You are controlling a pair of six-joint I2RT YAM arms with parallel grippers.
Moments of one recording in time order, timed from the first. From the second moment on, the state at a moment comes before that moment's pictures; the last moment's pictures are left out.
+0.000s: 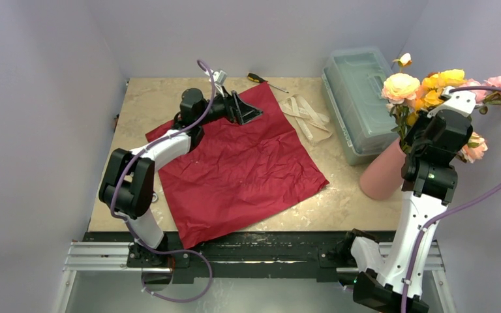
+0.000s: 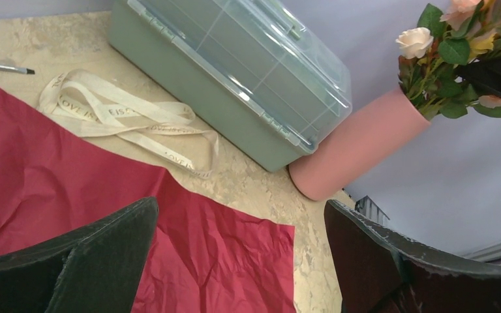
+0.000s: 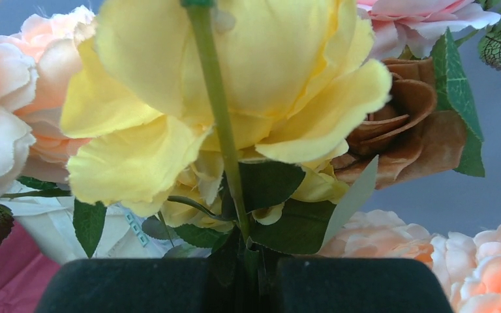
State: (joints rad) left arm -0.37 1.72 1.13 0.64 0.72 -0.65; right arm -0.39 0.90 1.32 -0.71 0.16 0.05
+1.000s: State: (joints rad) left arm -0.36 1.73 1.13 0.54 0.68 -0.59; right arm -0.39 0.93 1.49 -0.95 0.05 0.02
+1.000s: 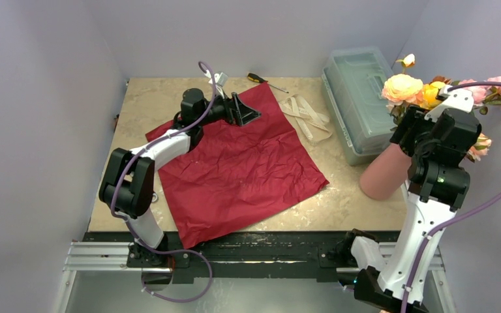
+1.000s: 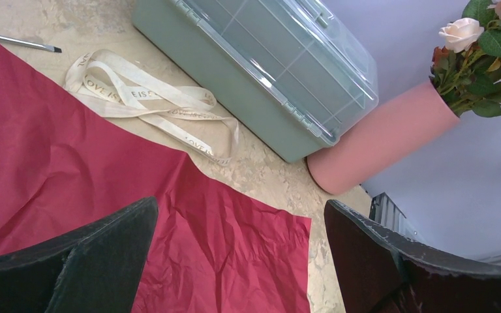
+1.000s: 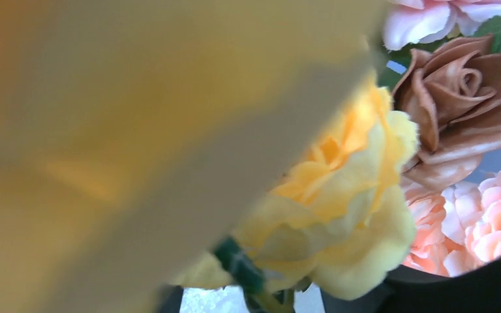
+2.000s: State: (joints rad) left arm -0.36 1.60 1.10 0.35 0.63 -0.51; right arm -0.39 0.78 1.53 -1.20 -0.21 -0.18
